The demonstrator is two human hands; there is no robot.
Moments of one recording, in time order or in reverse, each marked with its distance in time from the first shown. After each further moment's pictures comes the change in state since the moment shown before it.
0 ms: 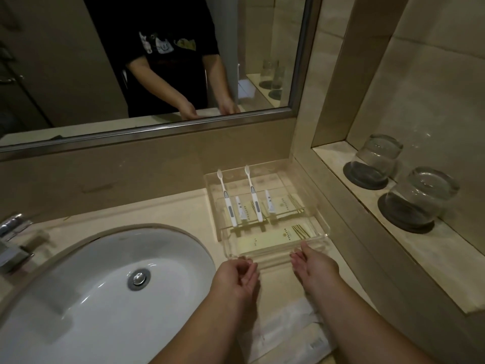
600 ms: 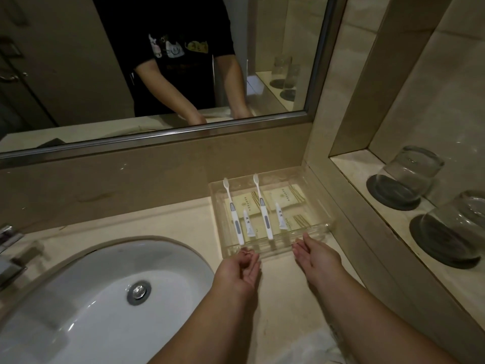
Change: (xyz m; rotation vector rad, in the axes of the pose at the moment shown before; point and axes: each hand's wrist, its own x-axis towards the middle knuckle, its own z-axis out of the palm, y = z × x) left_hand 0.042 0.040 0.025 -0.130 -0.050 0.014; right_hand 0.043 -0.022 0.044 -0.016 -0.040 -0.036
